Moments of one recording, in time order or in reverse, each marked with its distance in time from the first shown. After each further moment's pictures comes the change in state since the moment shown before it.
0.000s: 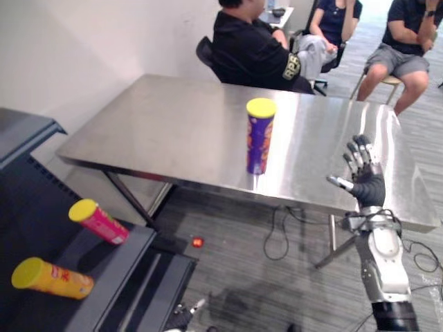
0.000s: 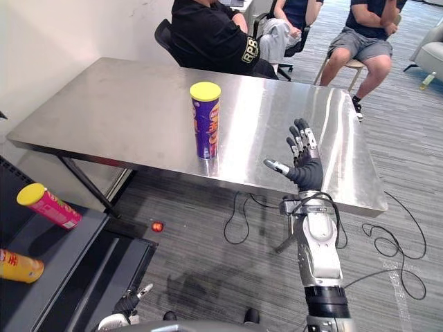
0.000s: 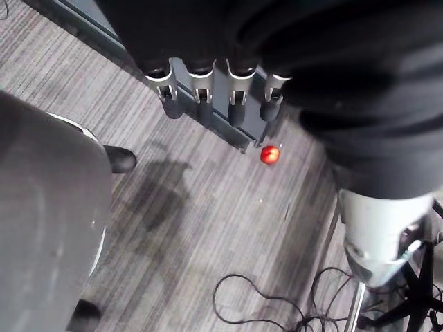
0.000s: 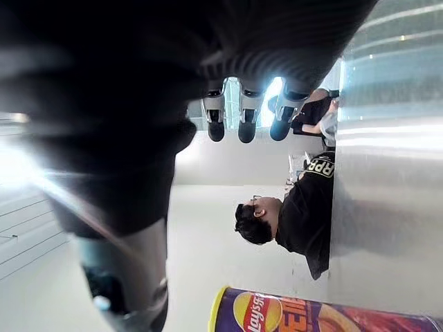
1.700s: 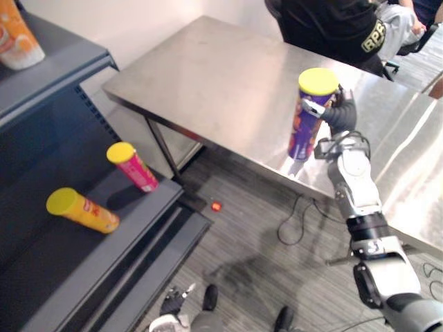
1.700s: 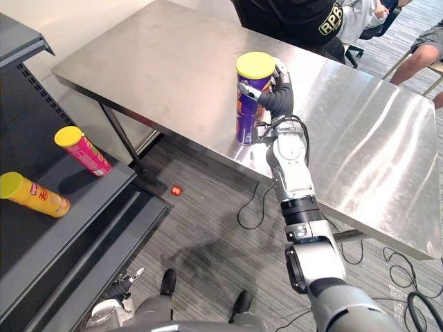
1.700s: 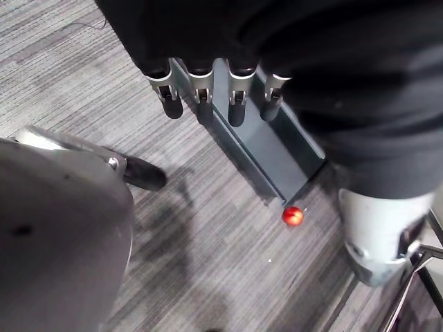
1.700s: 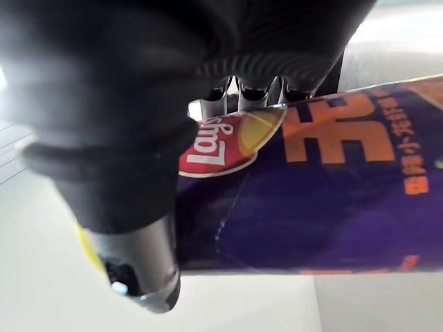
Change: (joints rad) left arm -0.043 0.039 0.000 -0.060 -0.088 0.004 0.018; right arm -0.645 -0.029 0.109 0.417 0.005 0.083 -0.141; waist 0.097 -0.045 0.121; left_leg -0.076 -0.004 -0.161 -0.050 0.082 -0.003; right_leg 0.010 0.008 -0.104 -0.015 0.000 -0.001
